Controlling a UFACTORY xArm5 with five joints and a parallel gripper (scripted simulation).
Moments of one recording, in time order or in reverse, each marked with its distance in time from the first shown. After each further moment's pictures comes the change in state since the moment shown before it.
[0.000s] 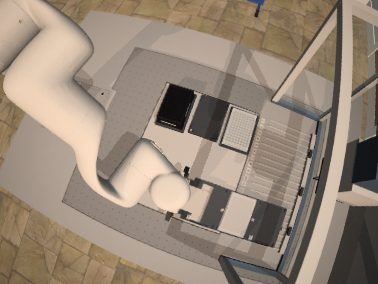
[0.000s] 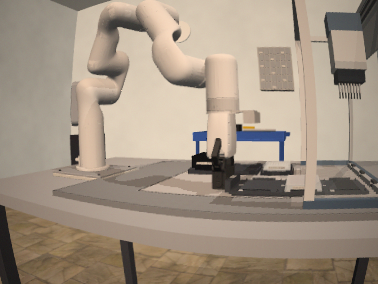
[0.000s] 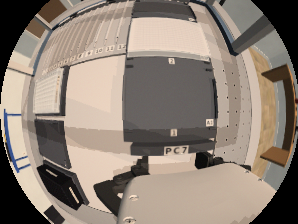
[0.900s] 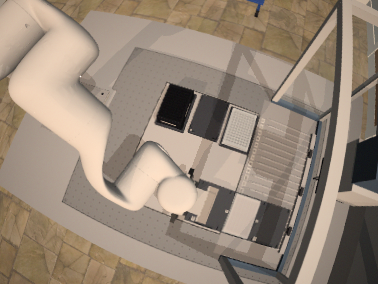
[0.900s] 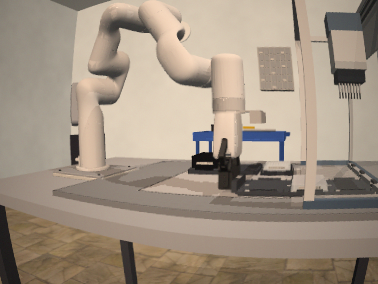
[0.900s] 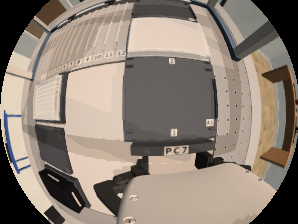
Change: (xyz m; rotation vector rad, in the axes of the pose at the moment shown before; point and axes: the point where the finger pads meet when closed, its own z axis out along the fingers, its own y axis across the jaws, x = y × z) arm 0.014 0.000 0.000 0.000 0.000 0.000
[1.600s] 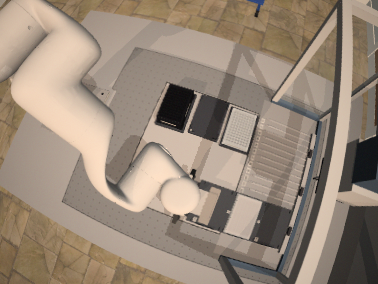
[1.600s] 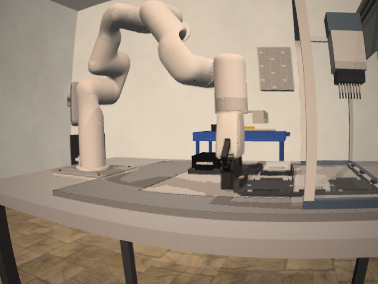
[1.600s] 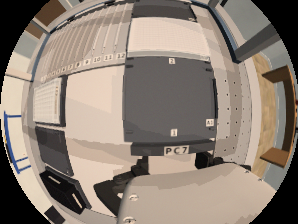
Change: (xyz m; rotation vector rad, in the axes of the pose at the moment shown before) arm 0.006 0.000 0.000 0.000 -0.001 0.000
